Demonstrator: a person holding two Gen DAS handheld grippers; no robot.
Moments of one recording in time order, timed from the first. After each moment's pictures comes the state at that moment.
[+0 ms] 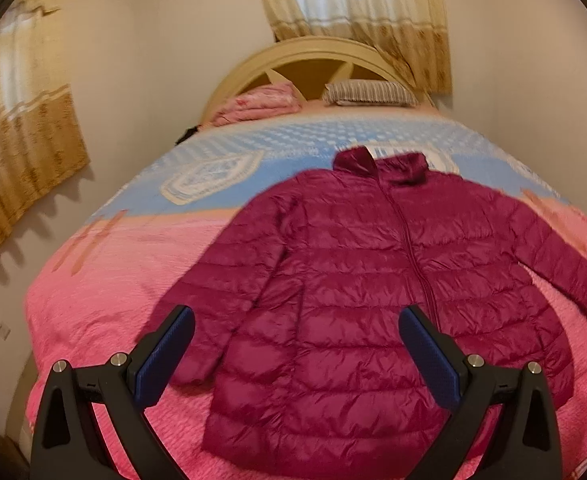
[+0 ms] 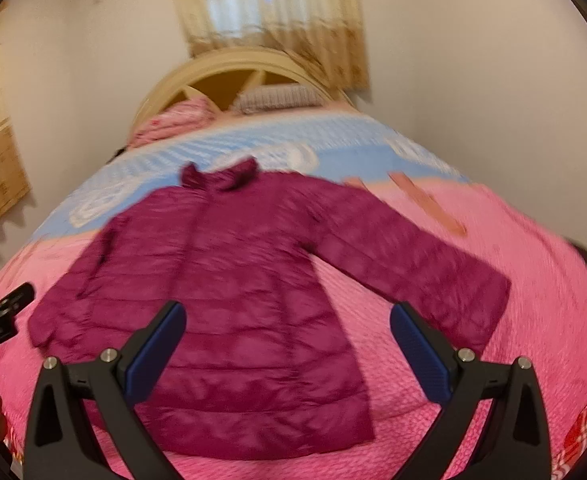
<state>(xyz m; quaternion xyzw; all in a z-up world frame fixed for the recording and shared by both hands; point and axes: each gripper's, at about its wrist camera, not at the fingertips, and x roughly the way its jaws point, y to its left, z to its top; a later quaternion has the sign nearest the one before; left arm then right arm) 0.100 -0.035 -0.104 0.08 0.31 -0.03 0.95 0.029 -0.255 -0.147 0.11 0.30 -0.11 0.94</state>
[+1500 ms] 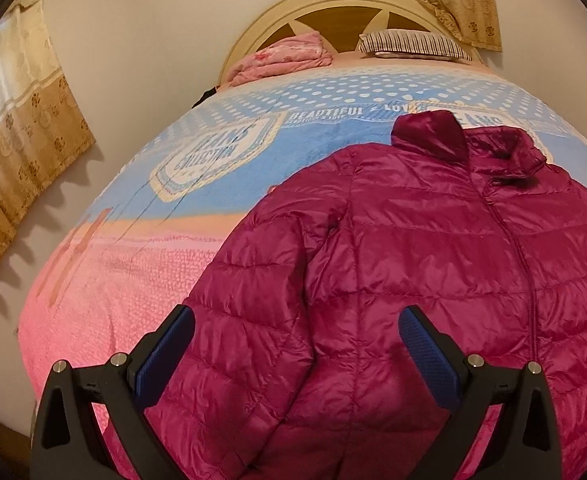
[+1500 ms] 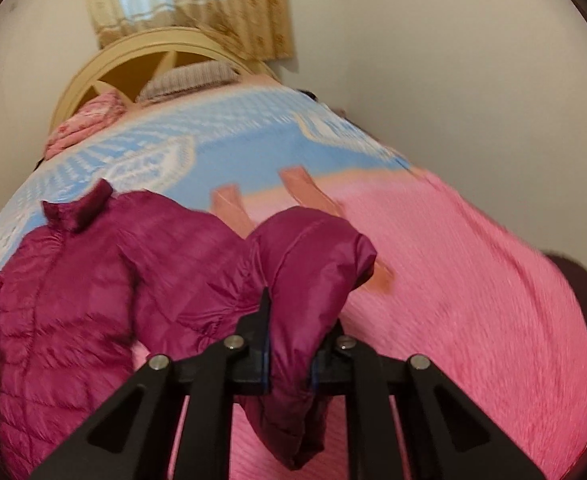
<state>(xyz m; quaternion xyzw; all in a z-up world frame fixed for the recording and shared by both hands) 0.324 -0.037 -0.161 0.10 0.39 0.05 0.91 0.134 -0.412 -0.135 0.13 0.34 -0.20 0.91</state>
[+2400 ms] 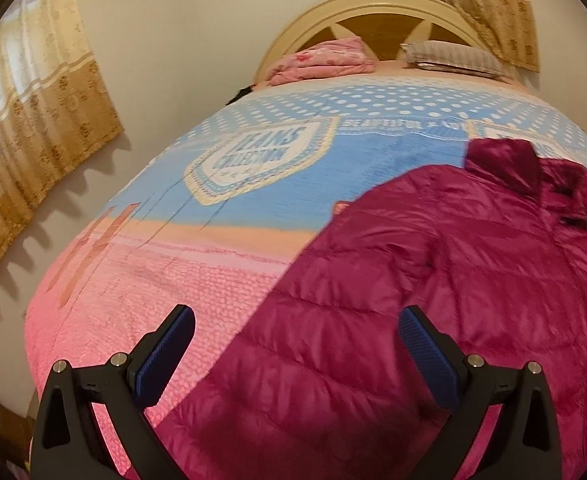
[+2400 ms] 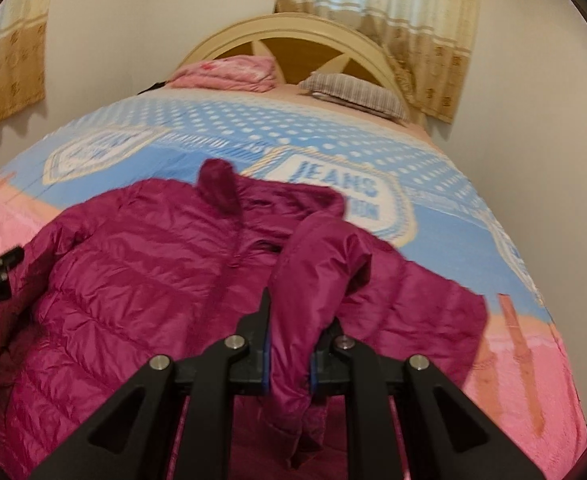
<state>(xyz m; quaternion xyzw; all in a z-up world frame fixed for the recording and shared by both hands) 0.368 0.019 -0.166 0.07 0.37 0.11 0.92 0.301 -0.169 -0.140 -0.07 0.34 -0.03 0.94</state>
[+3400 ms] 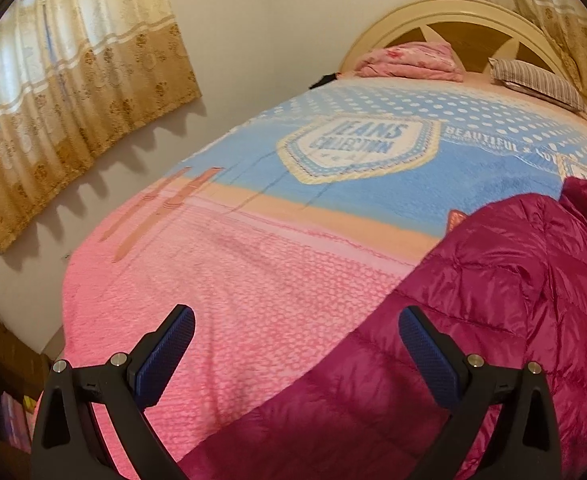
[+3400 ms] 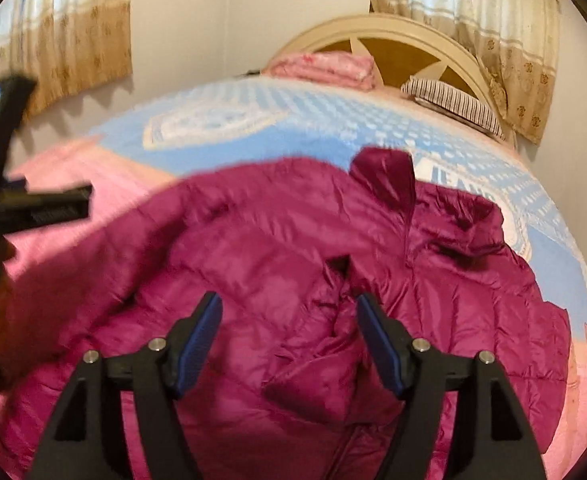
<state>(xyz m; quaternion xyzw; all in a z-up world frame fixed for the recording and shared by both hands) 0.360 0.088 -0.164 0.02 0.37 0.24 0.90 0.290 -0.073 -0.160 -0.06 0.34 0.13 0.93</state>
